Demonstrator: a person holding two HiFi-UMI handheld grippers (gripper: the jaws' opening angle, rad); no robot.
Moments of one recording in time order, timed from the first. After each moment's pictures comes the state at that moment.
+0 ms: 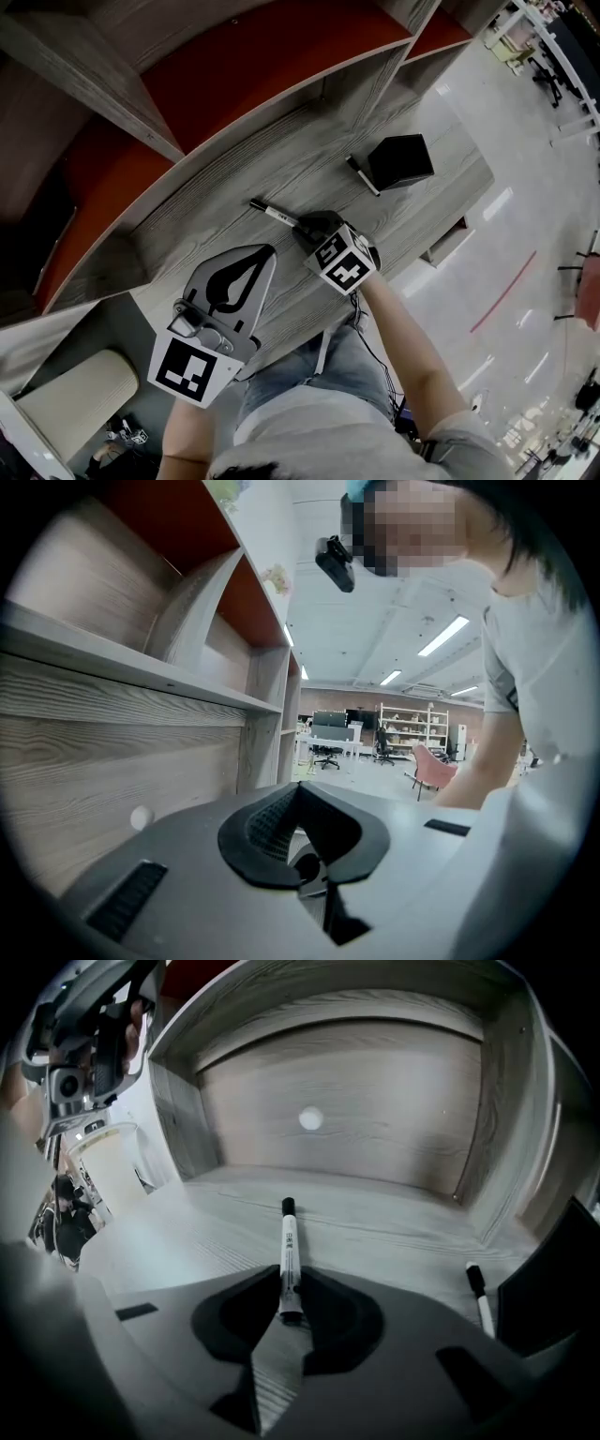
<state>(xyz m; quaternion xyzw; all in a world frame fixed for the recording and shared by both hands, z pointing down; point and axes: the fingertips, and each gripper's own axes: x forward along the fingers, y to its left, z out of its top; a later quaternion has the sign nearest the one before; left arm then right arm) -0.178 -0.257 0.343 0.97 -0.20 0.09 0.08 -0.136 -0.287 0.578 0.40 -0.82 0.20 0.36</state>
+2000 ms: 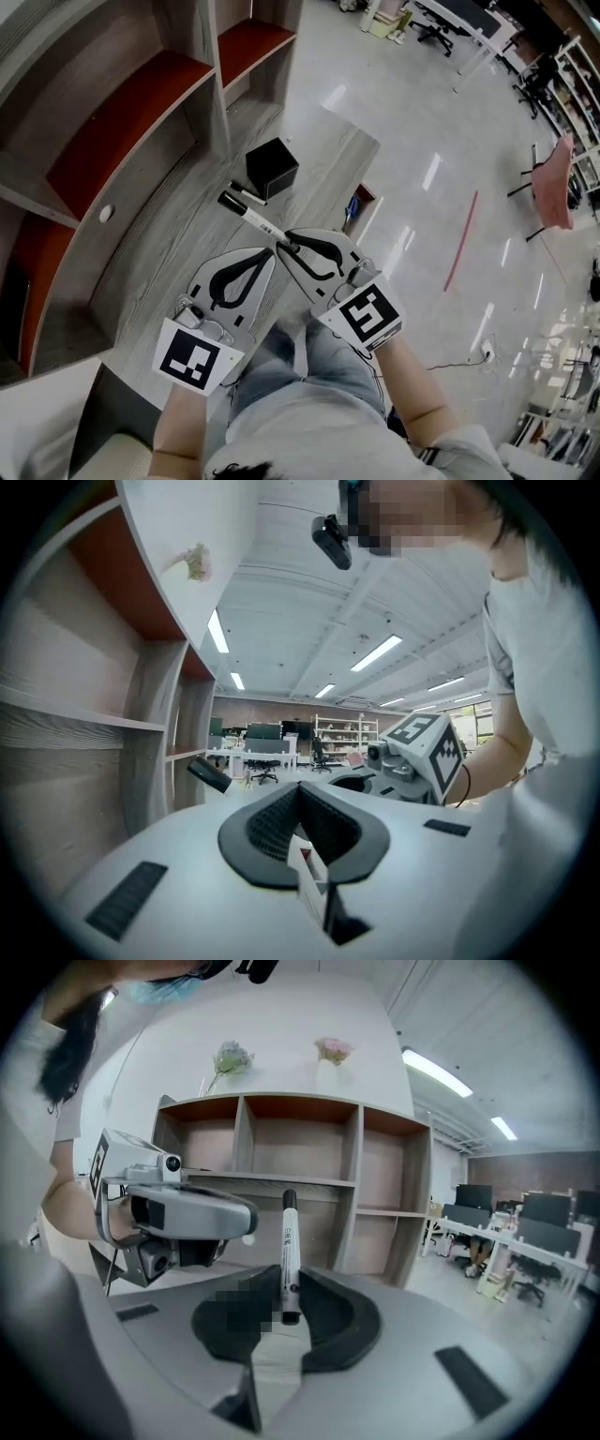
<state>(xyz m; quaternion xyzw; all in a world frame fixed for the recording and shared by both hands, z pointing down) -0.059 -0.165 0.294 1.00 0.00 0.05 0.03 -0.034 -0.173 0.335 0.62 -0.76 0.06 0.17</state>
